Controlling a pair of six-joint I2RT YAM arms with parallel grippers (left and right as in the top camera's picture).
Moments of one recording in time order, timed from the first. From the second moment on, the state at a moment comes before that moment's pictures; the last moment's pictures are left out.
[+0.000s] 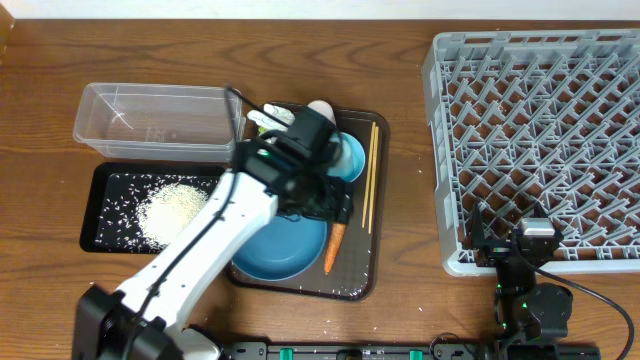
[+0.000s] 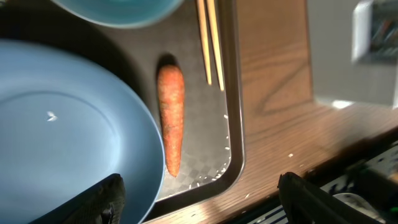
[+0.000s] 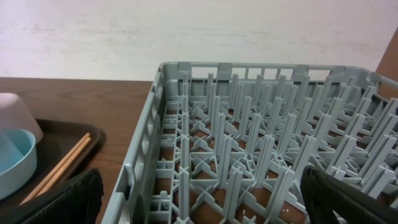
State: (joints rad) left arm -0.60 1.56 1.28 -1.04 0.29 -0.38; right arm 0.01 0.01 0.01 -0.07 0.02 -0.01
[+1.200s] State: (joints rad) left arm -0.85 1.87 1.28 -0.87 -0.09 -0.41; right arm 0.01 0.01 0.01 -0.07 0.02 -0.01
